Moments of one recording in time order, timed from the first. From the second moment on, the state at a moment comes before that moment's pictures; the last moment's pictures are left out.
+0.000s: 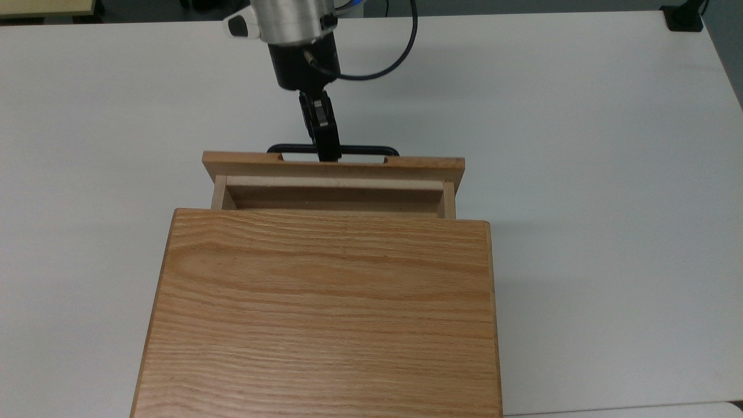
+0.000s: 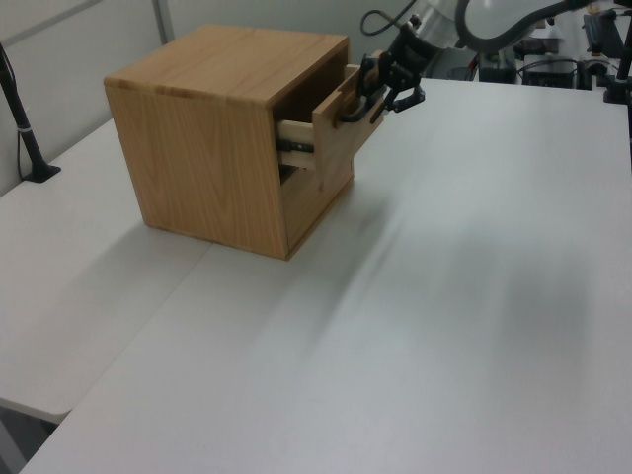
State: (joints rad) arm 0.13 0.11 -0.07 -1.87 0.26 2.55 1.15
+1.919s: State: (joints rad) arm 0.10 -0.18 -0.08 -1.84 0.11 1.72 0.23
